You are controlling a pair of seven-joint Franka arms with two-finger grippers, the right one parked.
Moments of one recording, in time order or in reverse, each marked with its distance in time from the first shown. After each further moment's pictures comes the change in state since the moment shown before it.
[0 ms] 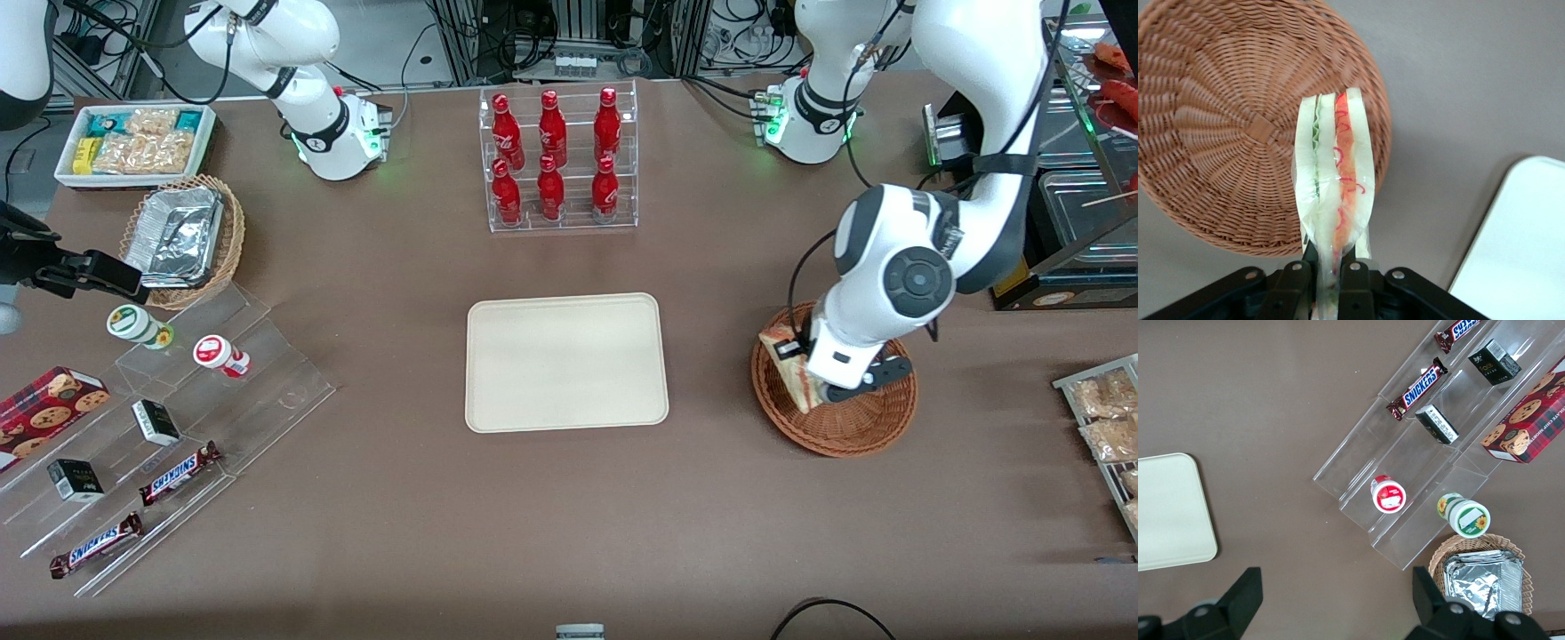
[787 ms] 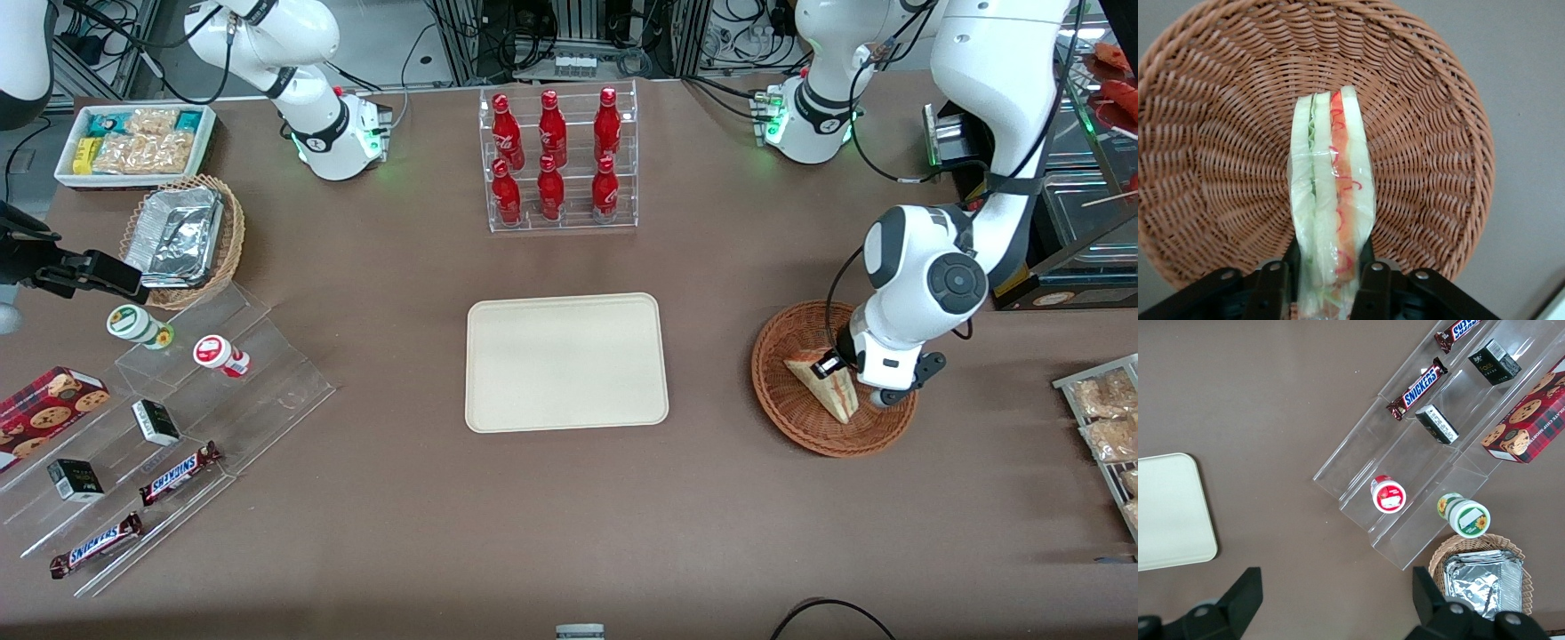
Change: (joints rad) arm 0.144 0.012 0.020 -0.193 -0.028 0.292 -0.096
